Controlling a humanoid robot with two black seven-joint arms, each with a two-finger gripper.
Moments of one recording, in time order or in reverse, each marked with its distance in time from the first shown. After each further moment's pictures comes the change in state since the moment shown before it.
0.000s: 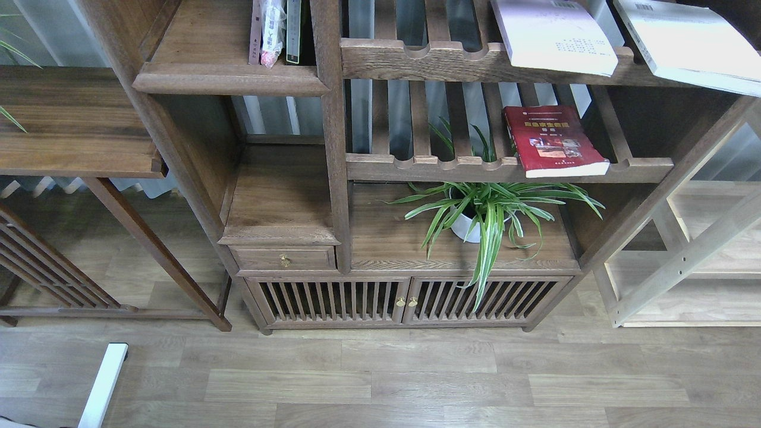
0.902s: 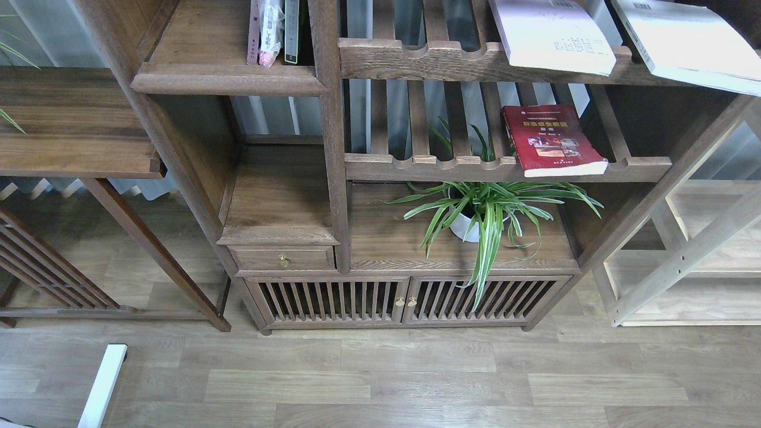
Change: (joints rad) left arm -0.005 0.000 -0.010 -0.010 -0.005 0.002 -0.050; right arm 0.037 0.000 0.005 0.000 0.000 0.003 0.003
